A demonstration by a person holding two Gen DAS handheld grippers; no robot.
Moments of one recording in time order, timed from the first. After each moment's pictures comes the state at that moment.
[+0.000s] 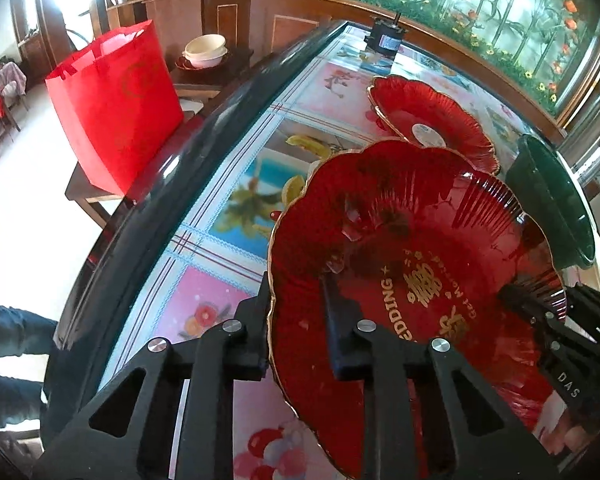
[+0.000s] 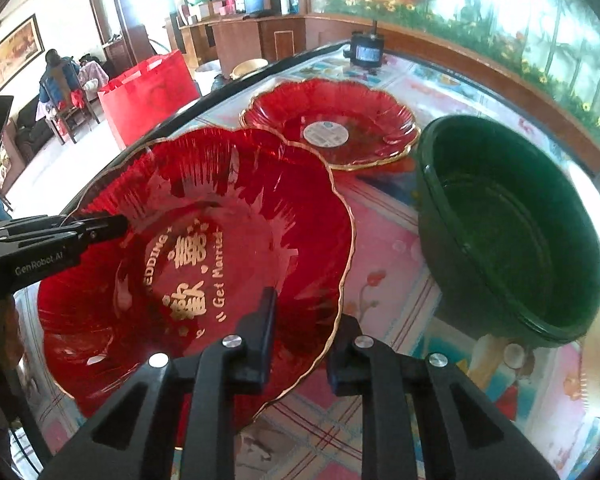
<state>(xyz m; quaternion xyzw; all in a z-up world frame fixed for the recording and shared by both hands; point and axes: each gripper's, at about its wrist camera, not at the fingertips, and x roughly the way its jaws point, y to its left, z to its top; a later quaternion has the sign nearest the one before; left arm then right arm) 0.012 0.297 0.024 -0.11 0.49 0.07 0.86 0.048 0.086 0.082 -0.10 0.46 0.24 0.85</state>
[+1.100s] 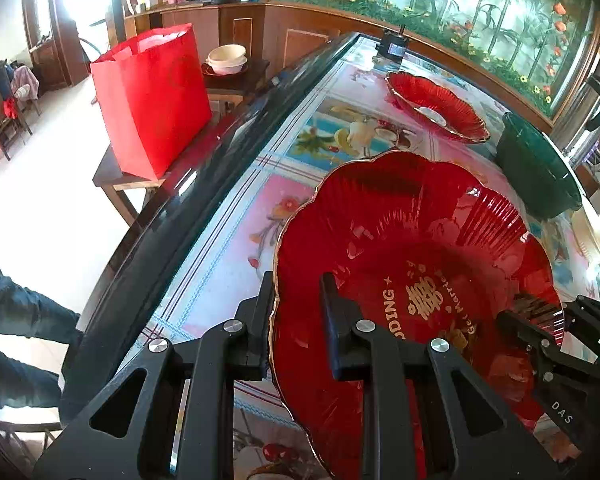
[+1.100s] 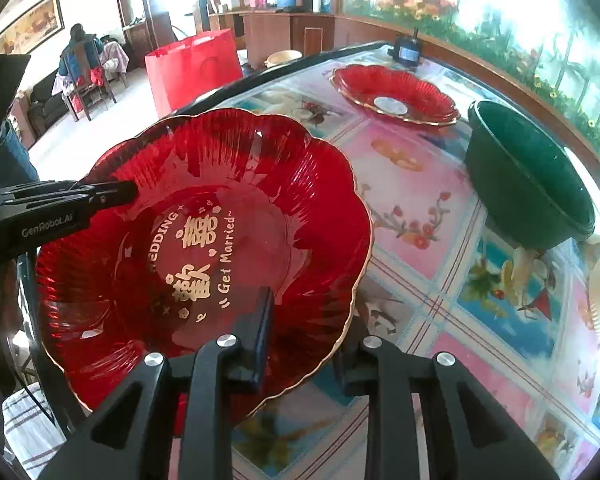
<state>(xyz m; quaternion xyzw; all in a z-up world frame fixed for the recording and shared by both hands) -0.082 0.317 0.021 -0.11 0.46 0.08 0.88 -0.023 0.121 0.071 -0.13 0.46 0.26 0.84</state>
